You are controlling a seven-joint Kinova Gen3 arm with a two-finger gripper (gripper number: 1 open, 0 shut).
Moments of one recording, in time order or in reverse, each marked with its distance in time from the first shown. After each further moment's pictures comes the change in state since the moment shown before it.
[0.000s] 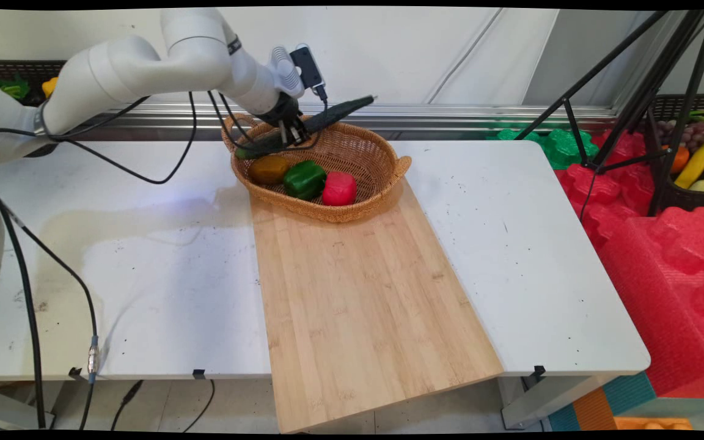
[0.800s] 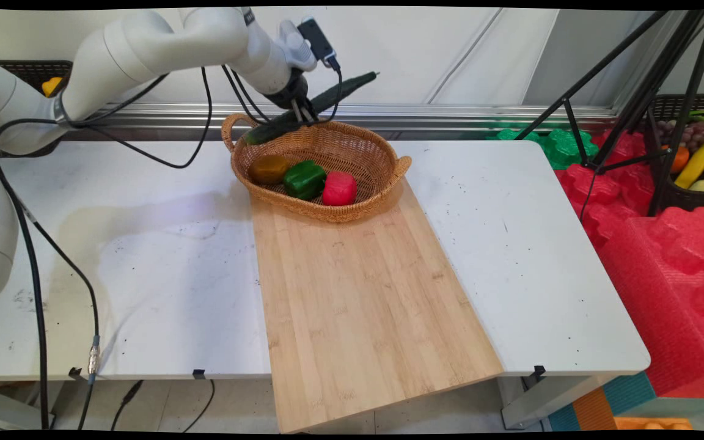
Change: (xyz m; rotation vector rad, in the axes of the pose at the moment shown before) arm 0.035 -0.015 -0.008 0.023 -0.018 -0.131
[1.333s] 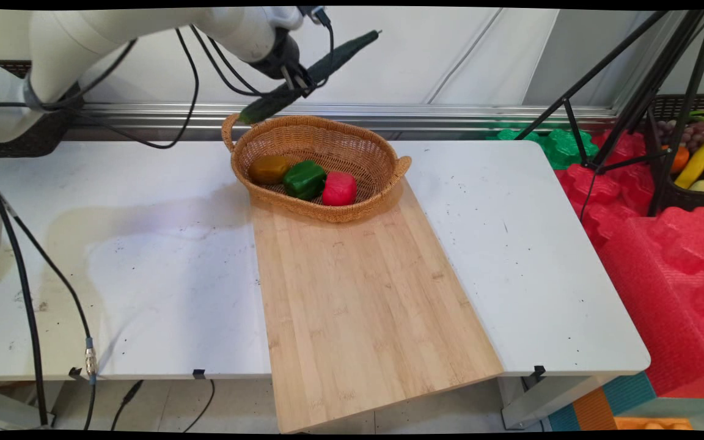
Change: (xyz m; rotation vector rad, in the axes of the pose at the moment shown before) arm 0.011 -0.017 -0.068 0.018 0.085 -0.065
